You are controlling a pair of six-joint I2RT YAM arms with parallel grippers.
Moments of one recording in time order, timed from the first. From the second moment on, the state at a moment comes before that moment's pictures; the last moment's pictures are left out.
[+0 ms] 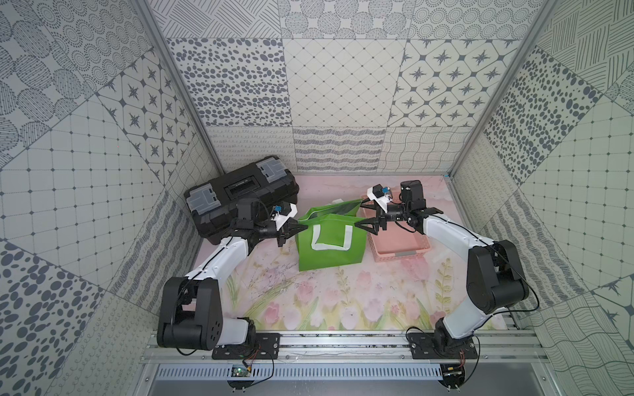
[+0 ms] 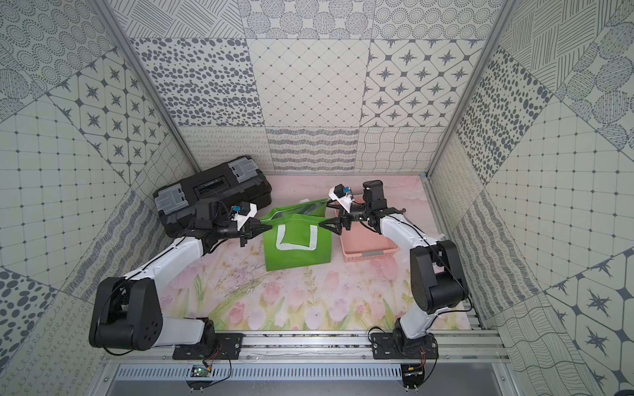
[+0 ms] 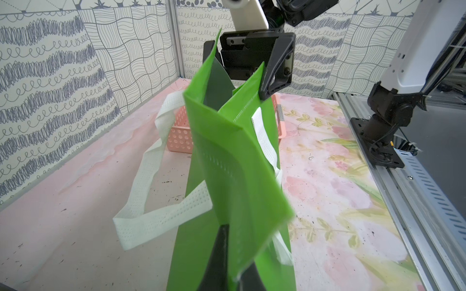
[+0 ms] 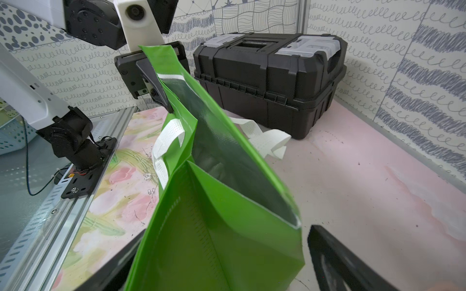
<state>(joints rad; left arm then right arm) -0.02 1.41 0.85 -0.10 1.17 0.64 0.27 1.67 1.13 -0.07 -1.08 -0.46</state>
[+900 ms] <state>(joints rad) 0.03 1.44 0.87 -0.17 1.27 0.62 0.32 1.67 0.90 0.20 -1.17 -0.32</state>
